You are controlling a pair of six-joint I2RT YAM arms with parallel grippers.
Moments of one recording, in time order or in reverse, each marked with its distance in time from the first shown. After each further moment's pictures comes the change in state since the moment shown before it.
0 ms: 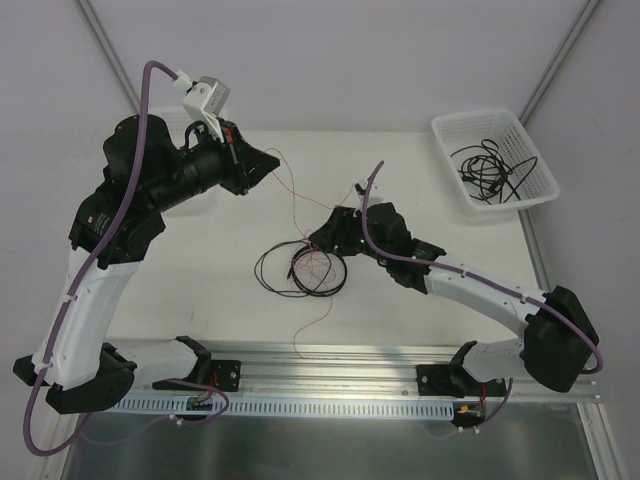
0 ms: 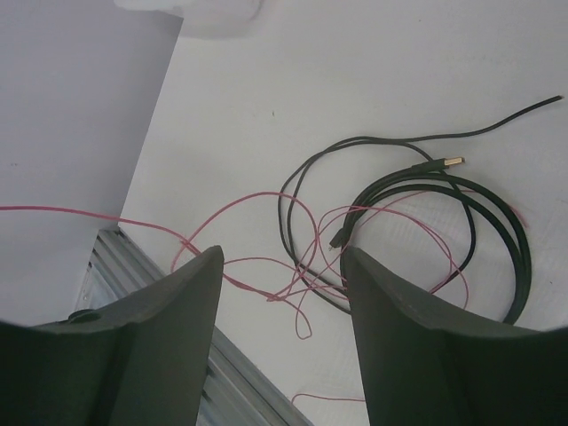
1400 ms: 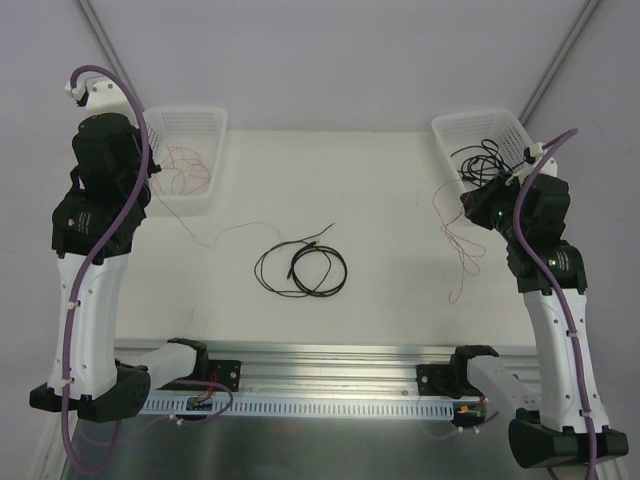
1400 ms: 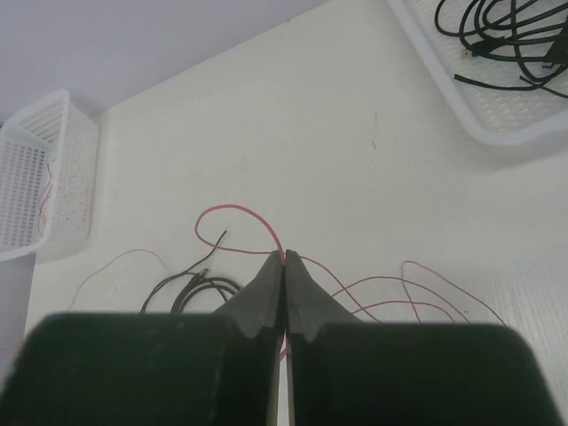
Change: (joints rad) left arm 0.374 -0.031 -0.044 -0.113 -0.848 0.248; right arm -0.769 -0.427 0.320 -0.731 -0.035 -0.262
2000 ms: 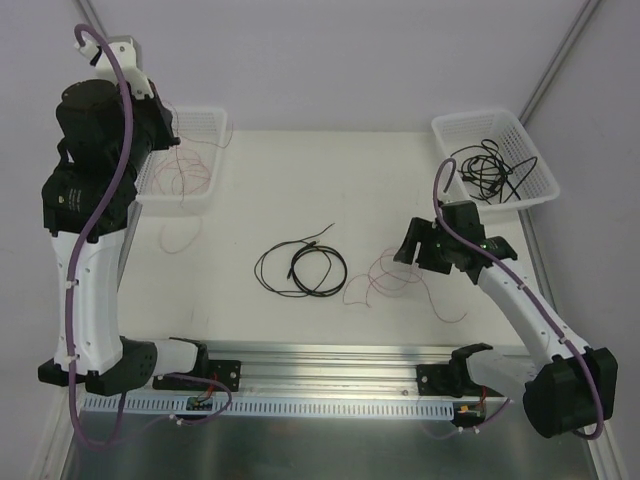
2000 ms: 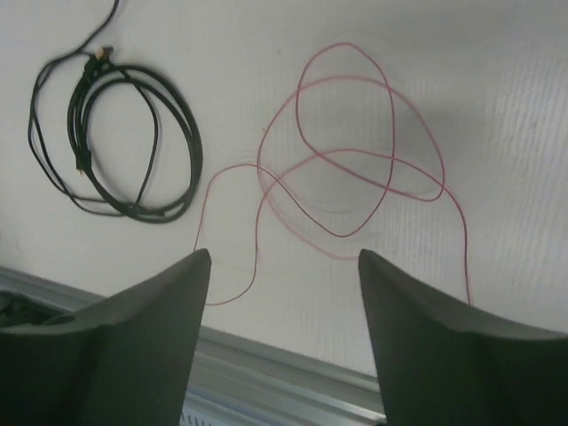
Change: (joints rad) left arm 0.006 0.120 0.216 -0.034 0.391 -0.021; right arm 0.206 0.194 -0.343 0.002 -0.145 0.019
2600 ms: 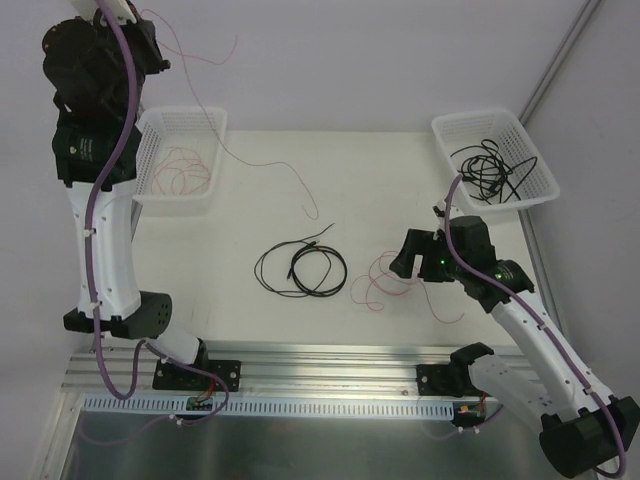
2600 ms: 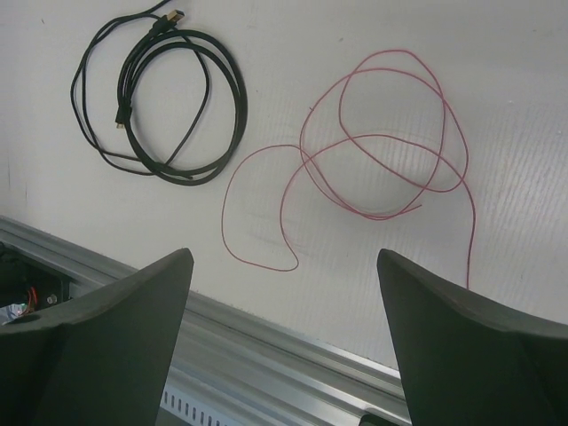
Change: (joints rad) left arm 0.040 0.275 0.392 0.267 0.049 0.041; right arm 0.130 -0.229 -0.059 -0.037 0.030 -0.044
